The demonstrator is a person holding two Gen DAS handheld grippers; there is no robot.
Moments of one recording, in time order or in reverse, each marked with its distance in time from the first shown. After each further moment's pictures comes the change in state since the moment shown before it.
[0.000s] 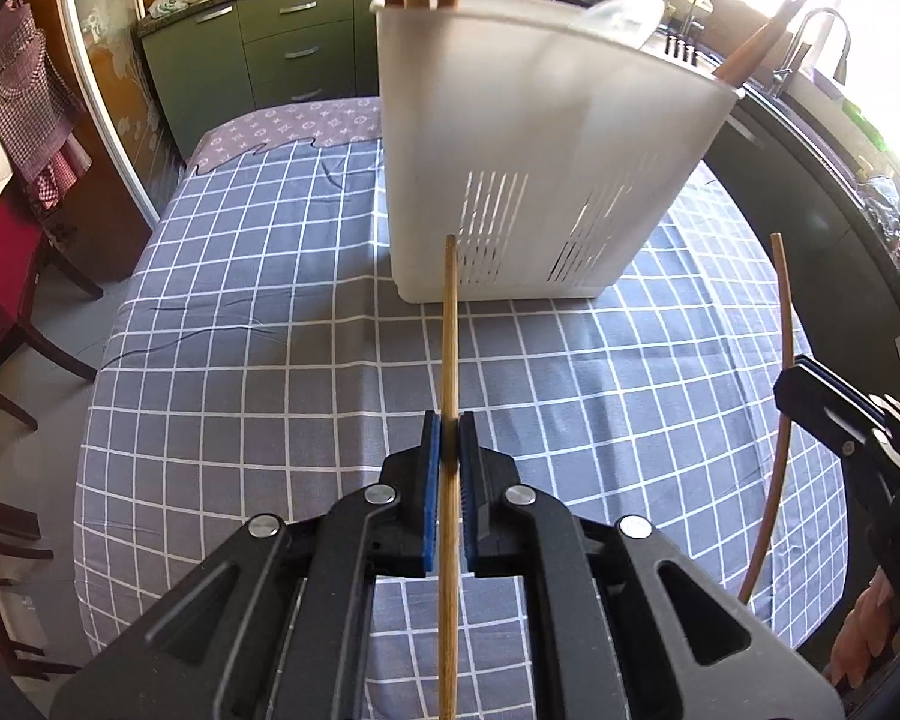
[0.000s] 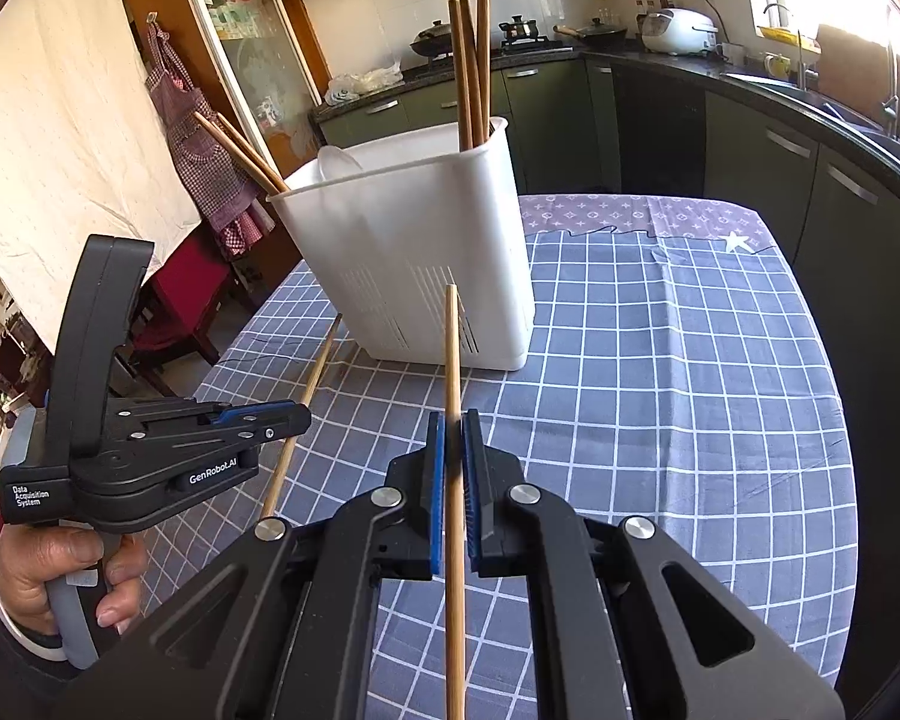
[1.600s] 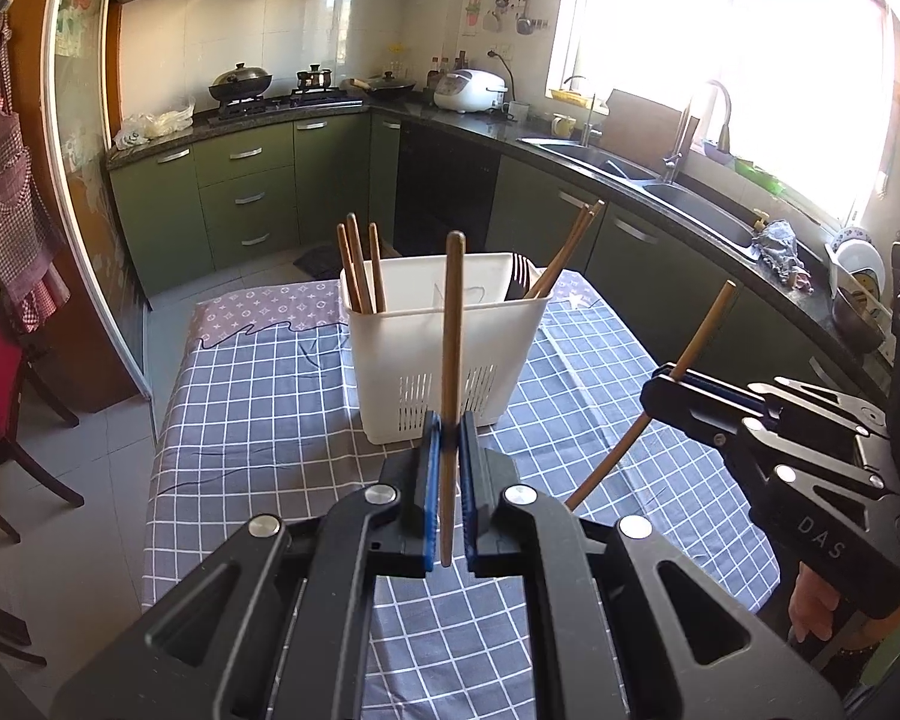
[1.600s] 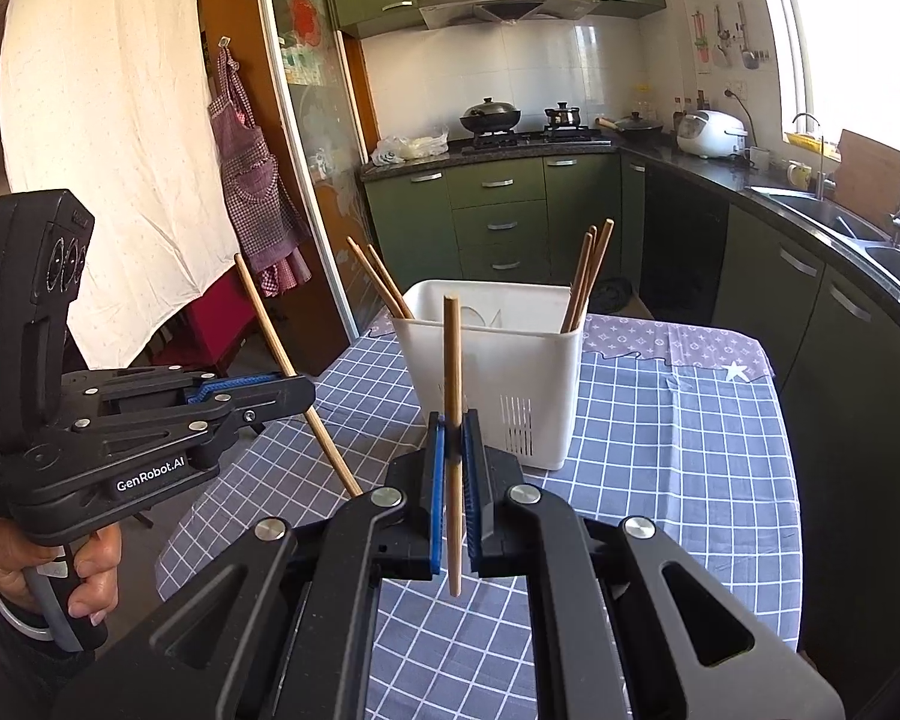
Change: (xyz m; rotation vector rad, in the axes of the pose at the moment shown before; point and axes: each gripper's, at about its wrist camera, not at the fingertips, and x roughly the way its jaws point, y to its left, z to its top) left arm -0.129 0.000 0.009 0.129 -0.315 -0.127; right arm -0.076 0.053 0.033 -0.151 -0.167 0.020
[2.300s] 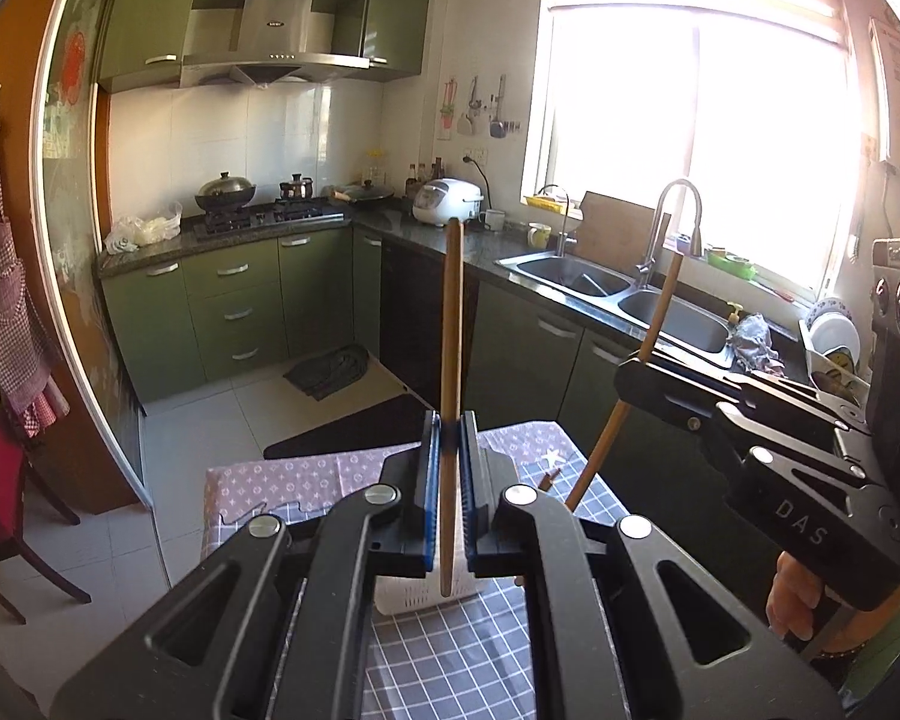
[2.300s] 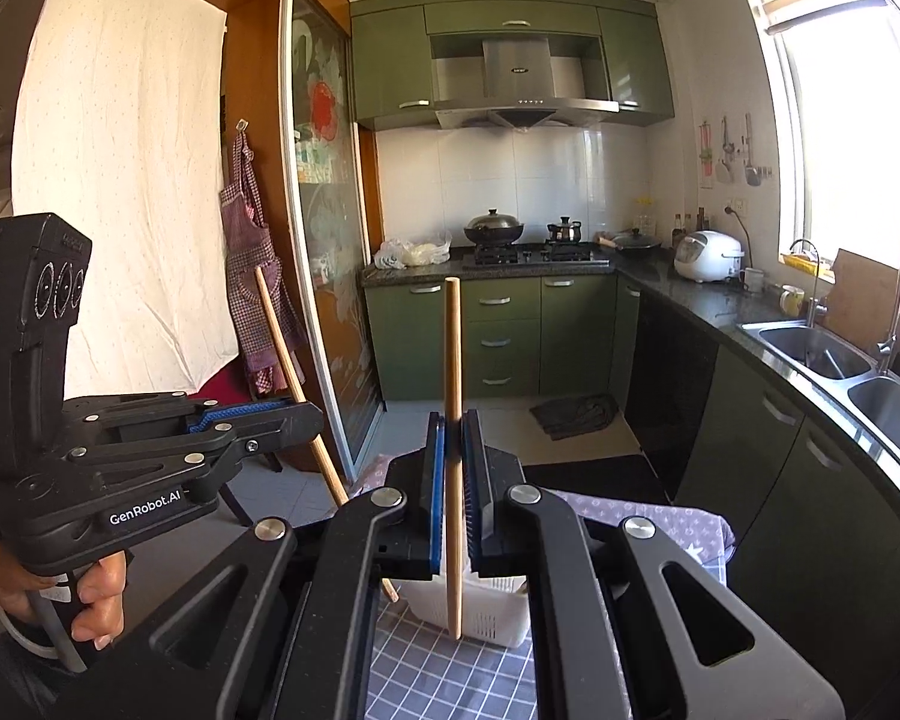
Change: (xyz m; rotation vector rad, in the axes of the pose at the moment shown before) left arm -0.061 -0.009 0.137 0.051 -0.235 -0.017; right arm -0.046 0.008 0.155 -0.065 -0.234 -0.043
